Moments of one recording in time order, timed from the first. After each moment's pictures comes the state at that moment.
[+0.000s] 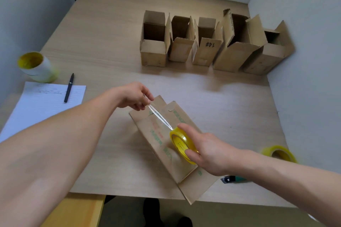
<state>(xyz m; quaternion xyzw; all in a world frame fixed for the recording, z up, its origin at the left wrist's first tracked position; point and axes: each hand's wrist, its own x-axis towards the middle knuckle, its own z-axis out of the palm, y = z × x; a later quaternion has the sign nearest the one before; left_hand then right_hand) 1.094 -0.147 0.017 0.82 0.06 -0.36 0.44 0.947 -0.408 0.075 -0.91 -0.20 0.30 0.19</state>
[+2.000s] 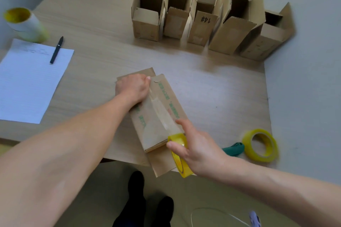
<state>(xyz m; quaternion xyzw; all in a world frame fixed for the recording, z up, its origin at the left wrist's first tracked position) 1.020 -0.239 -0.028 0.98 0.11 -0.10 0.14 0.877 -0.460 0.053 -0.91 -0.10 0.30 0.27</state>
